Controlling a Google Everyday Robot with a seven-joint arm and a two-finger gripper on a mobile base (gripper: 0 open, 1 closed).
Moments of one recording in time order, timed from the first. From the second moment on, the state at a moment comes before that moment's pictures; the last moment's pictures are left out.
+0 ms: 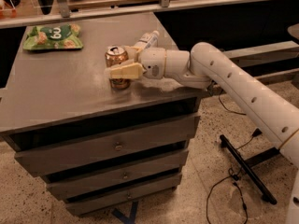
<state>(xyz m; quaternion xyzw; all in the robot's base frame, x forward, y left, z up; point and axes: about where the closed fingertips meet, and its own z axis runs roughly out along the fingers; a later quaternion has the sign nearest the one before) 0.638 0.086 0.895 -0.44 0.54 0.50 0.52</state>
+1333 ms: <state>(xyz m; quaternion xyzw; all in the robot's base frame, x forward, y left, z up) 0.649 0.013 0.893 -0.51 0.55 0.42 0.51</state>
